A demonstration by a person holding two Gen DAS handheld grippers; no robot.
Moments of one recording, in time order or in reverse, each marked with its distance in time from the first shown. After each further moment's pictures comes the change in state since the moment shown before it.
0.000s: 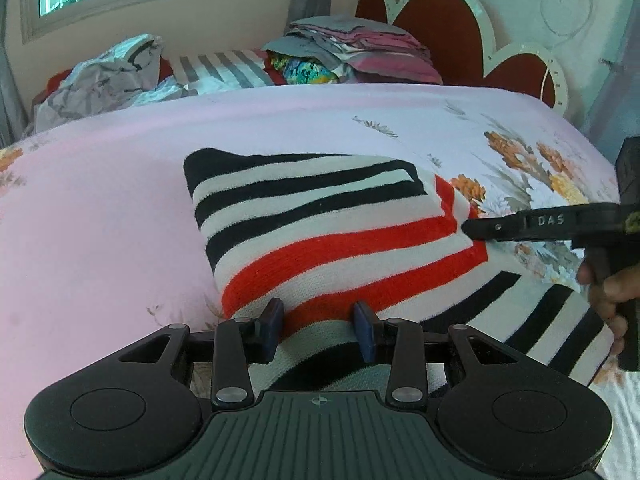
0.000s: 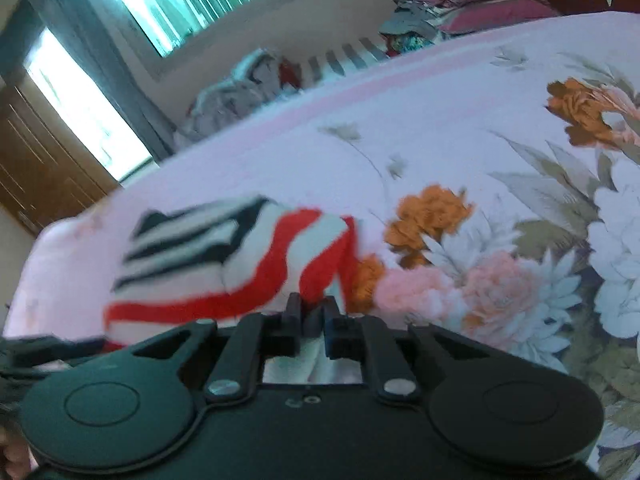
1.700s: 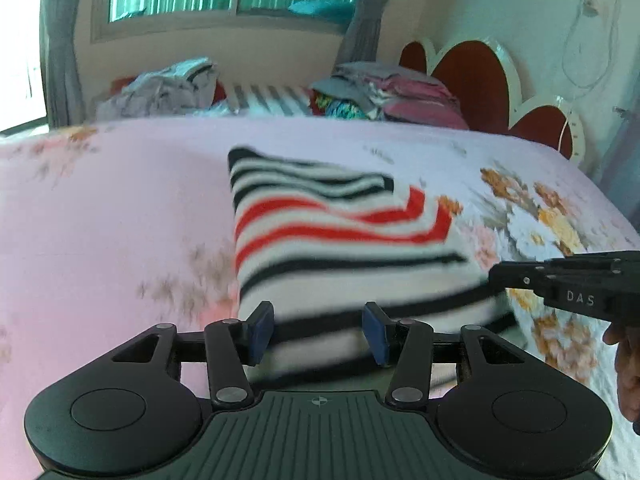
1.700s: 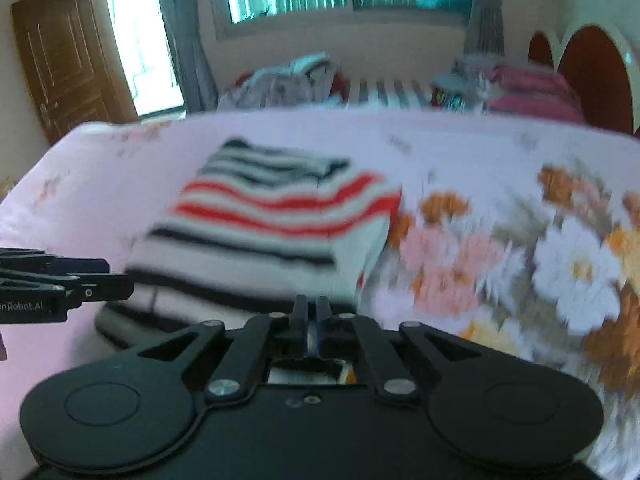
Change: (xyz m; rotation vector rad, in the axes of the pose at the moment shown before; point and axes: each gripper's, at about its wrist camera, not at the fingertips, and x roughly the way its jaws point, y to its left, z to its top) left arm -0.087 -0.040 -0.065 -0.148 -0.145 0.103; right arm -0.094 0.074 -0.066 -0.352 -0.079 -0.070
